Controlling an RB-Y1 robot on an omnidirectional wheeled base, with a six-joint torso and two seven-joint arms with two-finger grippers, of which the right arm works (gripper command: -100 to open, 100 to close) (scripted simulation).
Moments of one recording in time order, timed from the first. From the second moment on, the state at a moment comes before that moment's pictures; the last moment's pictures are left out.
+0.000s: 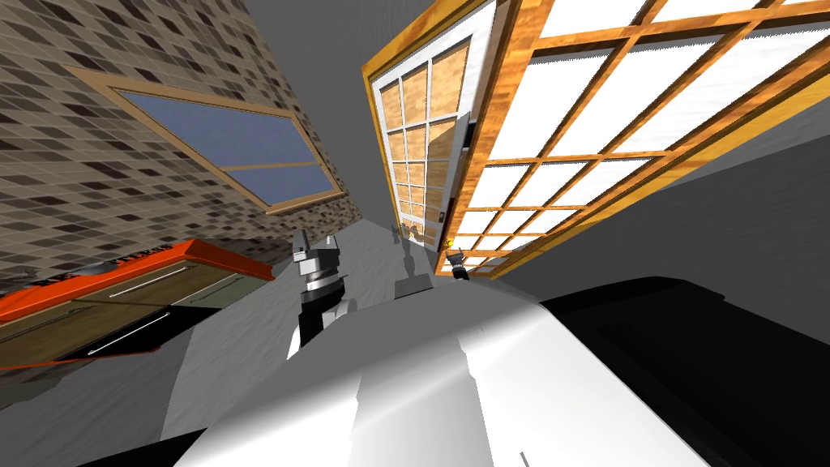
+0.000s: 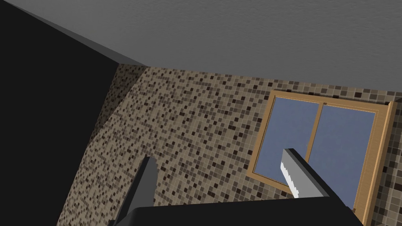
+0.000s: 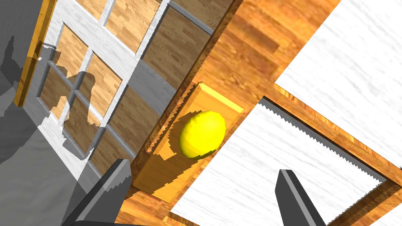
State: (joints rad) arm 0.03 -0.23 0.08 -0.74 -0.48 -0.90 -0.94
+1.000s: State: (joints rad) arm 0.03 -0.20 0.12 -0.79 -0.61 -0.86 -1.19
